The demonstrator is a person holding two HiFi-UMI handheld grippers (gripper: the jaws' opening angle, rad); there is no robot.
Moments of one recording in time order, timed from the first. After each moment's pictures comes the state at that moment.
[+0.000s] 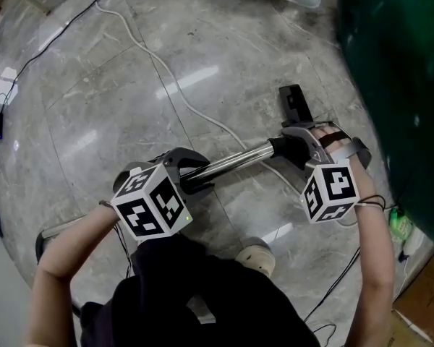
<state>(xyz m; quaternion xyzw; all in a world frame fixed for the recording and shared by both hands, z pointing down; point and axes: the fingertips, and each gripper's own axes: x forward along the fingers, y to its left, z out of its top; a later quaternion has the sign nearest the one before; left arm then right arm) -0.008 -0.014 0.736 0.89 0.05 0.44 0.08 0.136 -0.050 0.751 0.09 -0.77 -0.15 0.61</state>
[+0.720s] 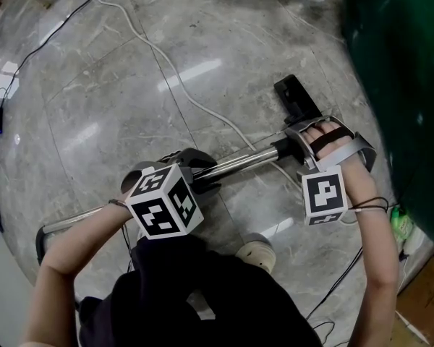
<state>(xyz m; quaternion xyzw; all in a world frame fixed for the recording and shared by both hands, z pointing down) 0.000 0.001 0.754 0.88 0.06 0.46 0.09 0.144 -0.043 0.762 0.01 -0.68 -0.26 0.69</state>
